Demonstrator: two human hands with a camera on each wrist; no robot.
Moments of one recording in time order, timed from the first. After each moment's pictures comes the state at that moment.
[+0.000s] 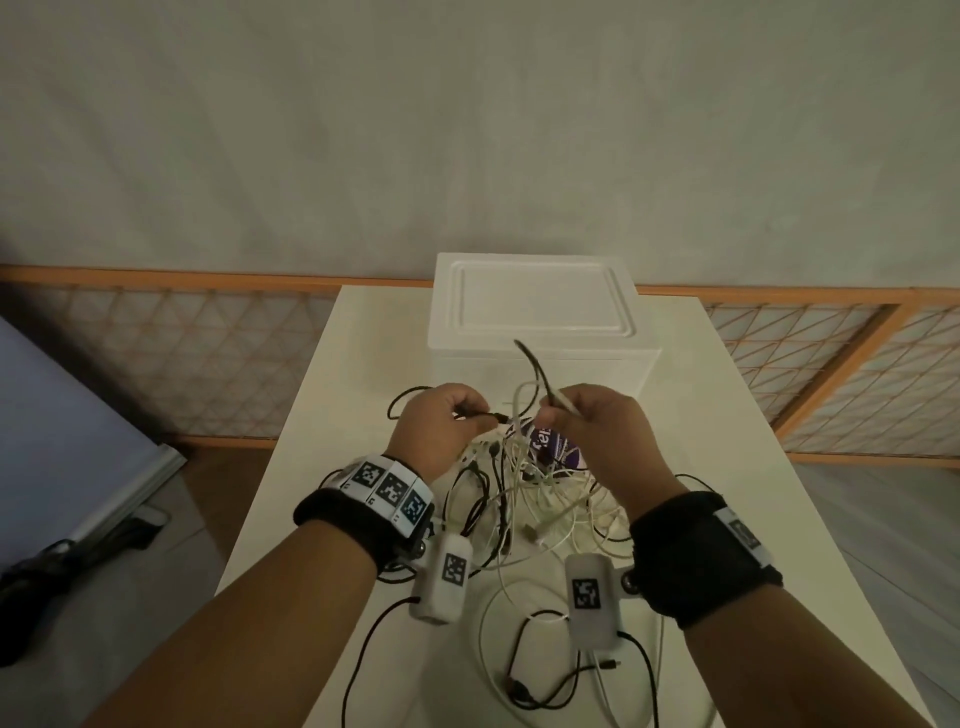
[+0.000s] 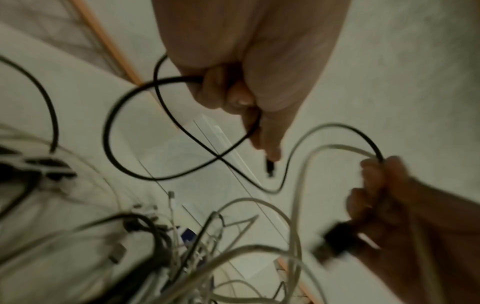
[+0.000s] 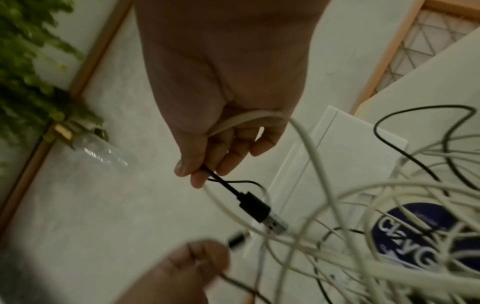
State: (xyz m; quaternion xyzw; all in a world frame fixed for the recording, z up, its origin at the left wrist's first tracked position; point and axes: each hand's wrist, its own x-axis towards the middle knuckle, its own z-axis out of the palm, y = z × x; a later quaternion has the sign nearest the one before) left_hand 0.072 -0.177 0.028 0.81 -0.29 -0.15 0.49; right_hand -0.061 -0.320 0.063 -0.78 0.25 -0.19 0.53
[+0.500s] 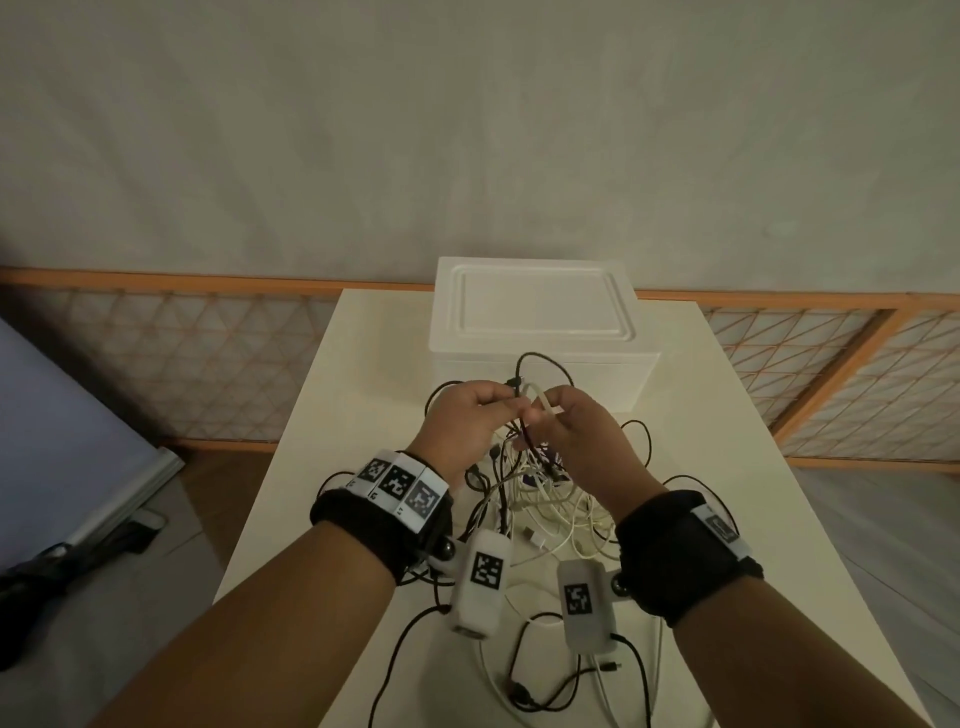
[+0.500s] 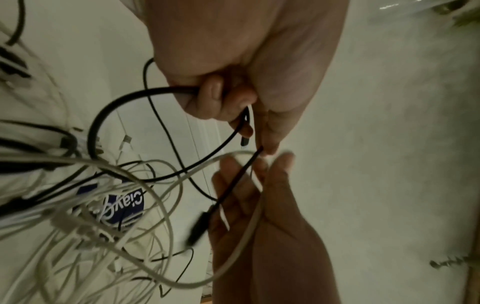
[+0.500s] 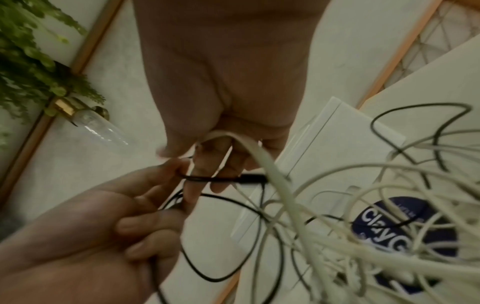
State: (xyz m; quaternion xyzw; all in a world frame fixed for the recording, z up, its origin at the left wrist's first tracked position) left_hand 0.042 -0.193 0.065 0.72 -0.18 -0.26 0.62; right_hand -0.054 -0.309 0.055 -0.79 0.23 -0.11 0.56
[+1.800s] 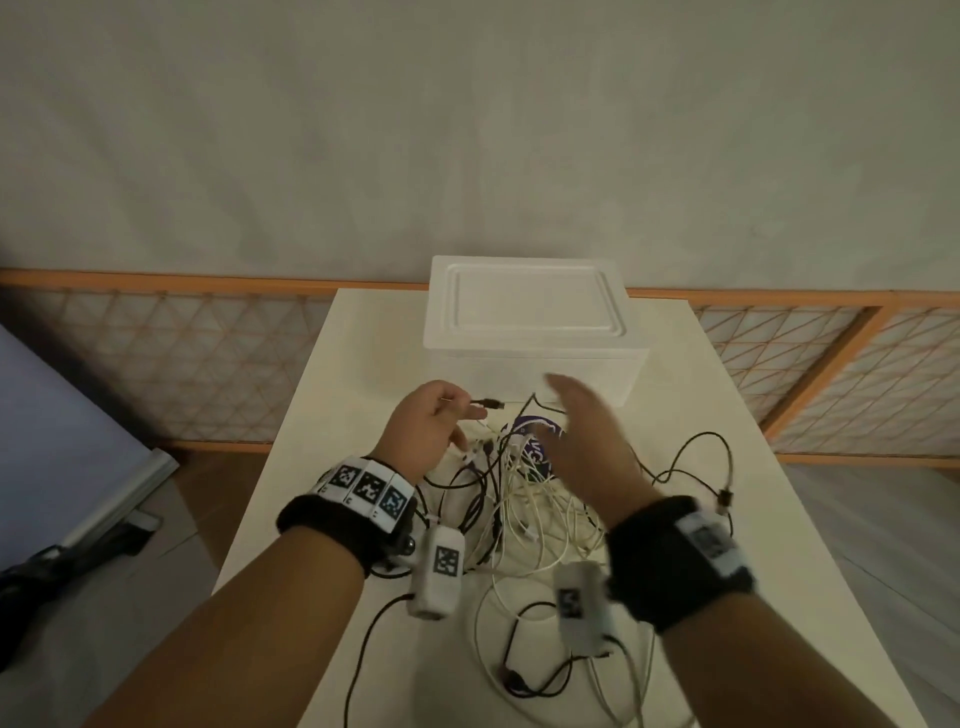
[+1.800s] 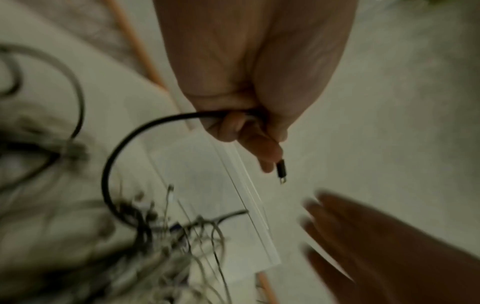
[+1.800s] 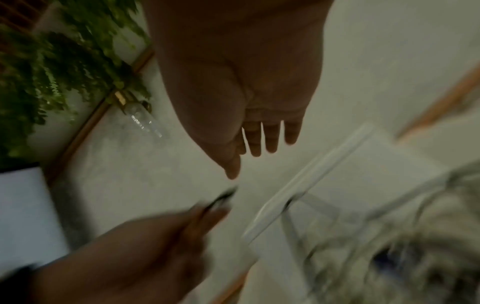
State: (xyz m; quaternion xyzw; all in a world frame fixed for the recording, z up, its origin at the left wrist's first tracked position) left_hand 0.066 -0.165 0.033 0.76 -0.24 -0.23 0.56; right_hand -0.067 -0.307 0.055 -0.90 0.25 -0.14 0.33
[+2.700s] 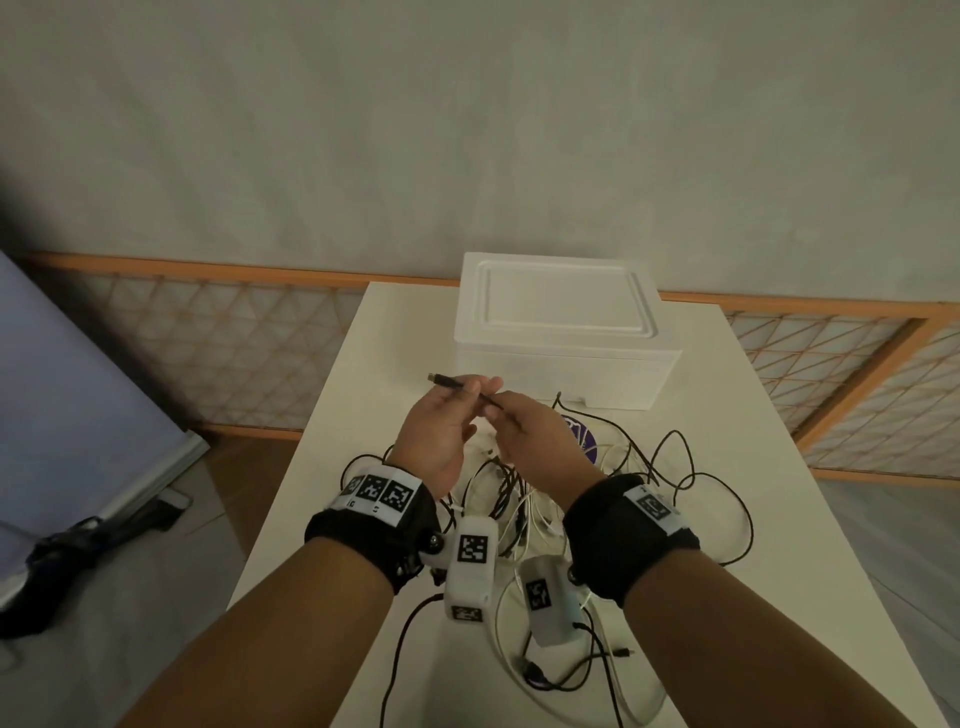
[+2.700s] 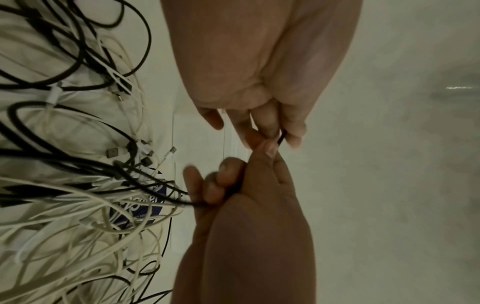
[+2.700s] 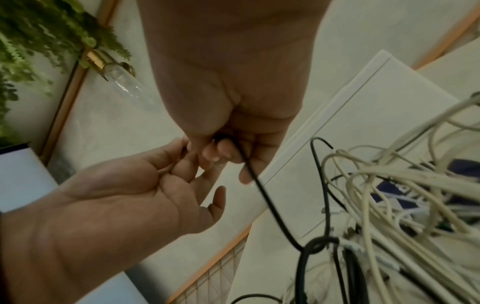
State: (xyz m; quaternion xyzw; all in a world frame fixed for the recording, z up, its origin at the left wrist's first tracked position) left_hand 0.046 -0.151 0.042 0.57 -0.08 -0.29 0.77; right_hand -0.023 -0.259 0.040 -0.87 0.12 -0.12 0.46
